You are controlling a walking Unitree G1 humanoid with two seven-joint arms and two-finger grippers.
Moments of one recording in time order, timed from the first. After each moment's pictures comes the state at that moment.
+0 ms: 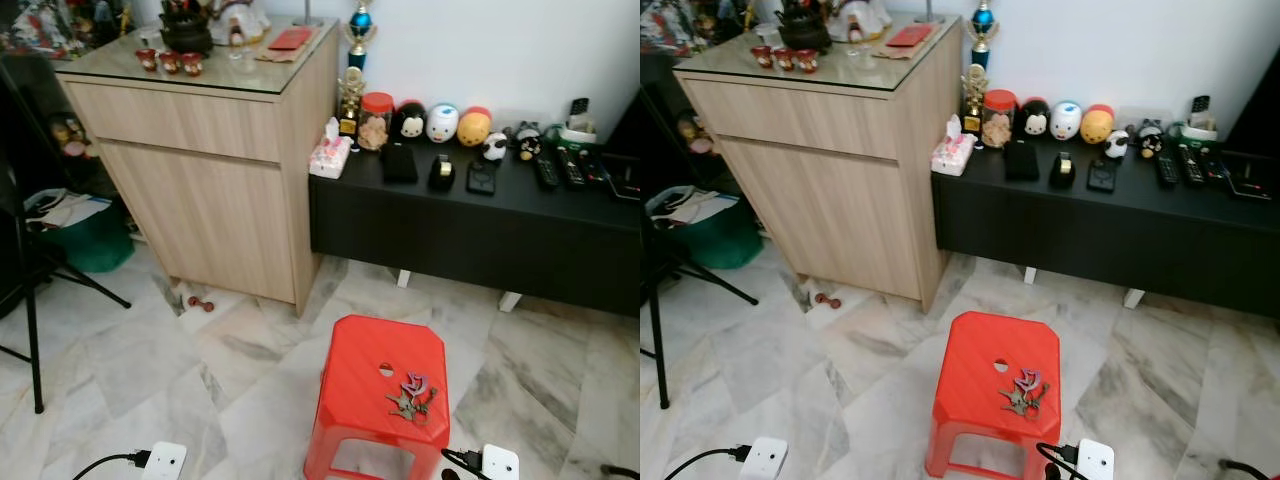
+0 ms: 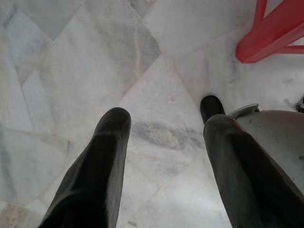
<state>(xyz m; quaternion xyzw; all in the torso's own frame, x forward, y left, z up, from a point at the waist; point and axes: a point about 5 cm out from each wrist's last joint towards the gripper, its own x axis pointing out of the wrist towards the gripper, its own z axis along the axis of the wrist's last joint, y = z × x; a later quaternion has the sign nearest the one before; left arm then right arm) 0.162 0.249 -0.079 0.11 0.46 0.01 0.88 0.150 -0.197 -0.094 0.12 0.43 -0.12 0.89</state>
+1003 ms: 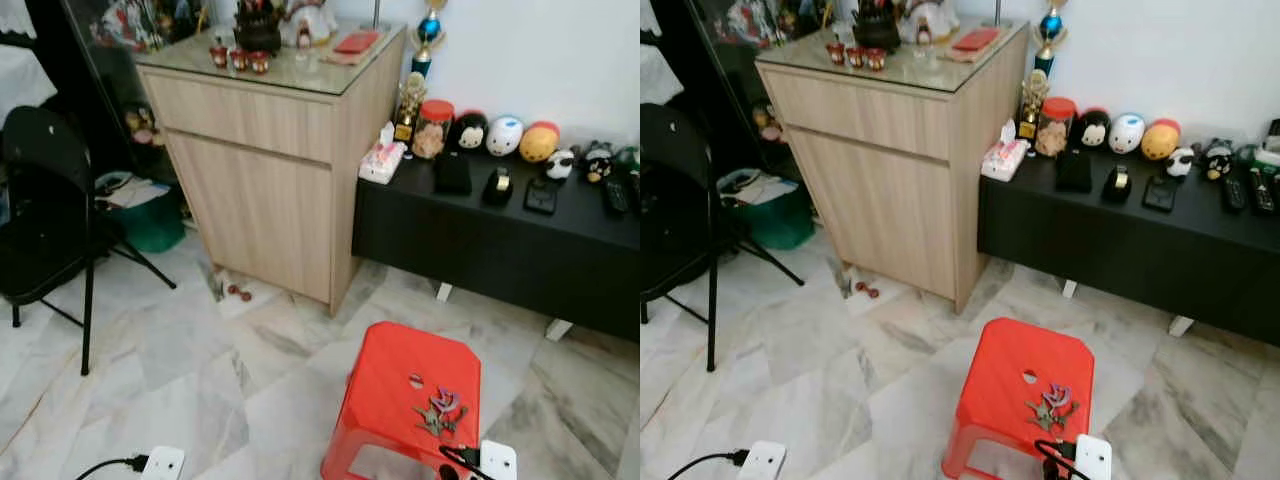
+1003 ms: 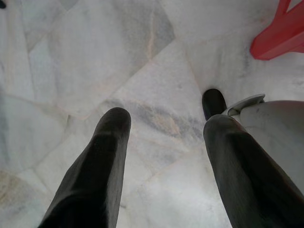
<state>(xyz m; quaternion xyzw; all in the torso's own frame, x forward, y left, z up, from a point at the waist) 0.159 0.250 -0.080 0.11 0.47 0.01 0.88 0.152 -0.196 -0.093 0.11 0.43 -0.10 0.89</state>
